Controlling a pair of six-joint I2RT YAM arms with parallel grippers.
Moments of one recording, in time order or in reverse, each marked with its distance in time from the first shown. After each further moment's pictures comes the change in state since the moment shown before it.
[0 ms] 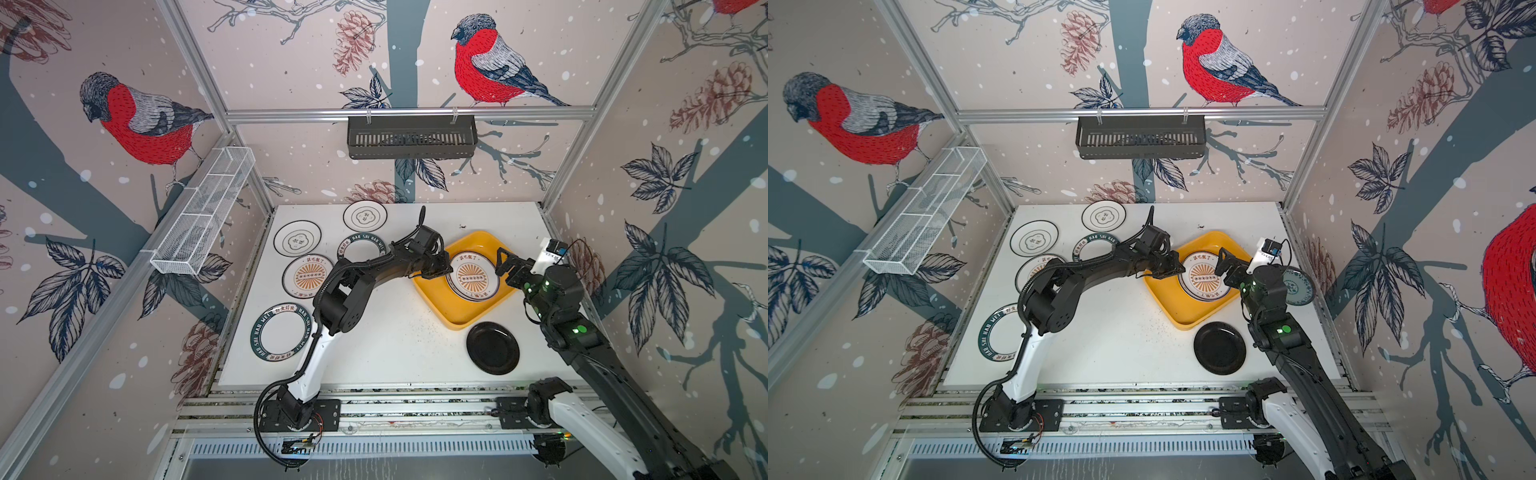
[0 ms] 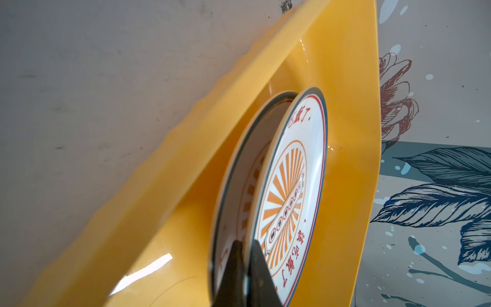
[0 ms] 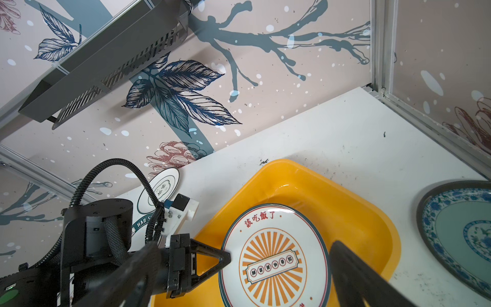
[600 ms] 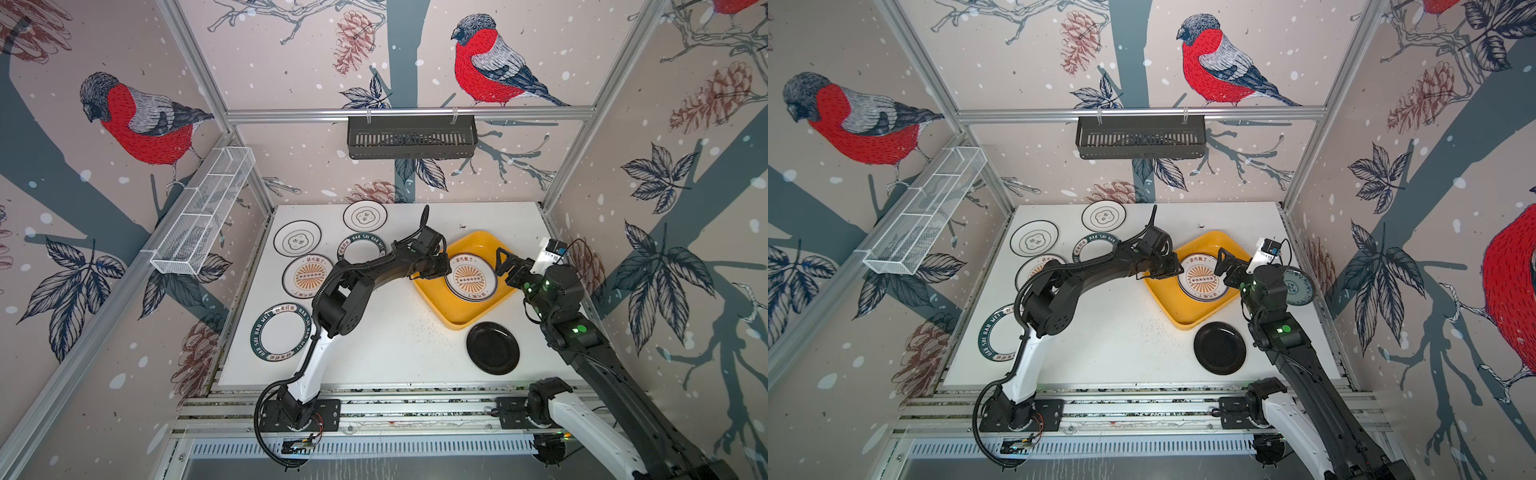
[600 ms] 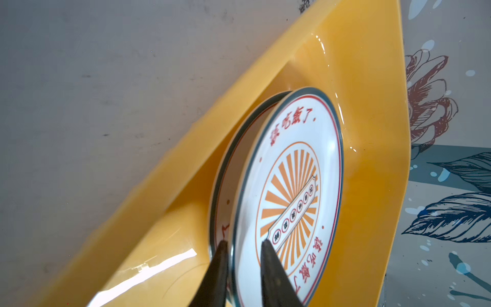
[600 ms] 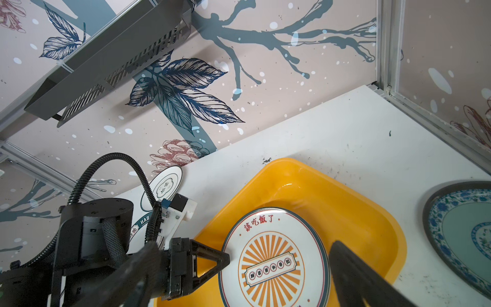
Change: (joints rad) left arm -0.017 -0.036 0.005 -0.086 -0.118 0.046; right arm -0.007 0.007 -0.002 0.014 -0.024 0.000
